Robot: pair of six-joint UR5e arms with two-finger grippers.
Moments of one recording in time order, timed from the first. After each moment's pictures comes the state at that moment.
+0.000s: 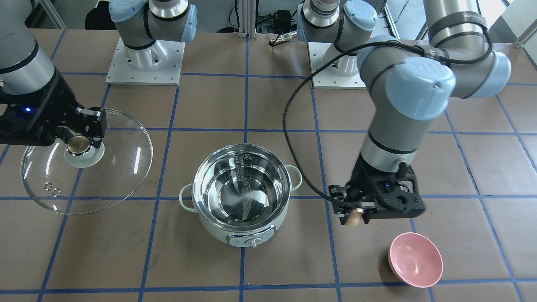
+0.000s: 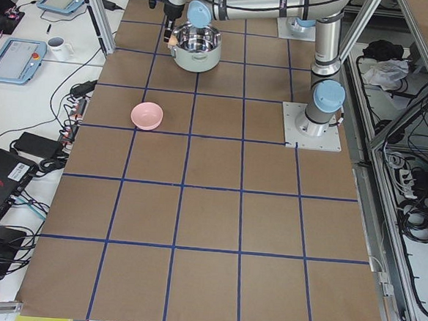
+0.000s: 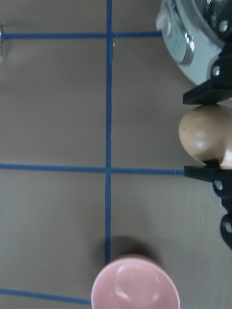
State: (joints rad) left arm -1.71 -1.92 -1.46 -1.05 1.58 -0.15; right arm 1.47 -1.44 1.45 -1.58 -1.60 -0.06
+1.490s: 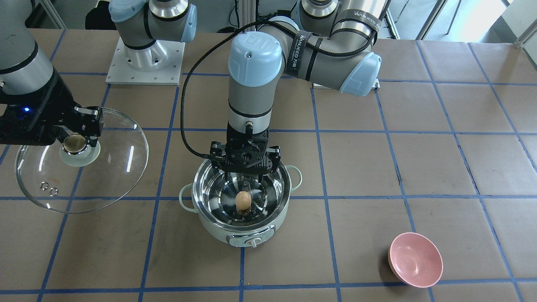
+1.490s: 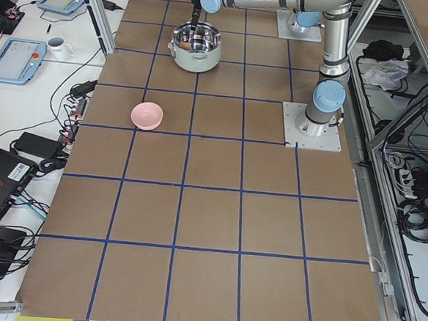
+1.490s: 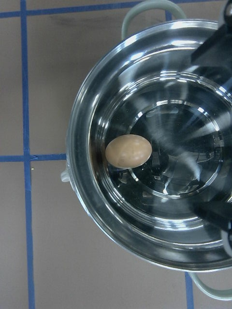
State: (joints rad) left arm -1.96 -1.93 -1.52 -1.04 1.58 -0.35; right arm 1.47 -1.44 1.45 -1.58 -1.63 -0.10
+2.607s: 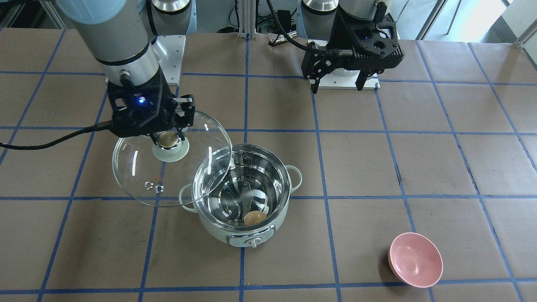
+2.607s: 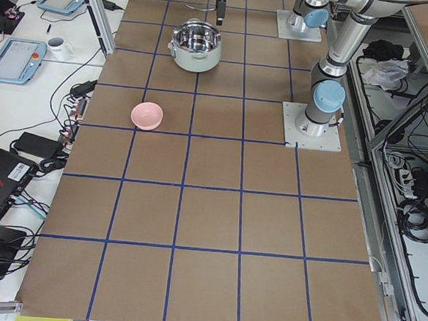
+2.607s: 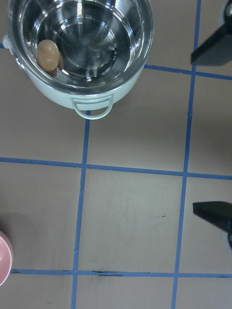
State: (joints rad) left arm -1.71 -1.55 -1.49 -1.64 1.60 -0.24; right arm 1.73 -1.41 1.46 -1.66 -1.52 -0.05
